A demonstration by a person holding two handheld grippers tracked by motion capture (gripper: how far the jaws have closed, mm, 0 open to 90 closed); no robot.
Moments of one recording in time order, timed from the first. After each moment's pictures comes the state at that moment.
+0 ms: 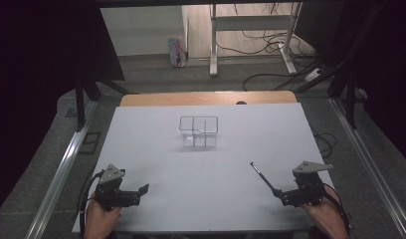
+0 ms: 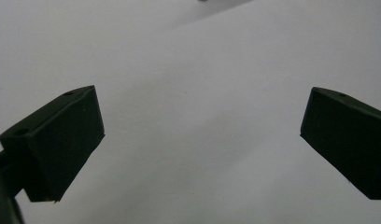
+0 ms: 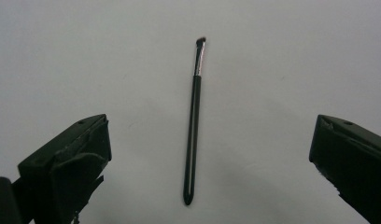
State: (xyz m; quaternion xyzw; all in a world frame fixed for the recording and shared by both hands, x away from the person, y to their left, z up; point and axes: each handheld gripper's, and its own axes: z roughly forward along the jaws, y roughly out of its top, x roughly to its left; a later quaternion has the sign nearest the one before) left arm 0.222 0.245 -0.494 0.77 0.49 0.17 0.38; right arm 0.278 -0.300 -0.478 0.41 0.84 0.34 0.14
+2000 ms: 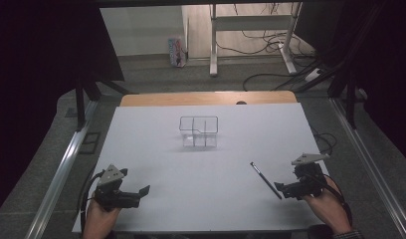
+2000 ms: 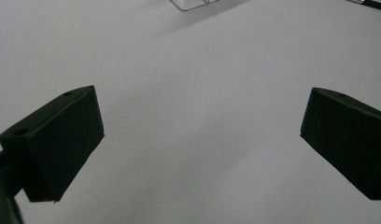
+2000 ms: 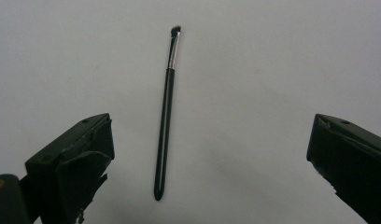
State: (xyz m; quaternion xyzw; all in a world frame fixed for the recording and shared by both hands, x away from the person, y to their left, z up) left arm 0.220 0.246 -0.493 0.78 0.46 0.16 0.40; right arm 0.296 -0.299 -0.464 0.41 0.86 0.27 0.15
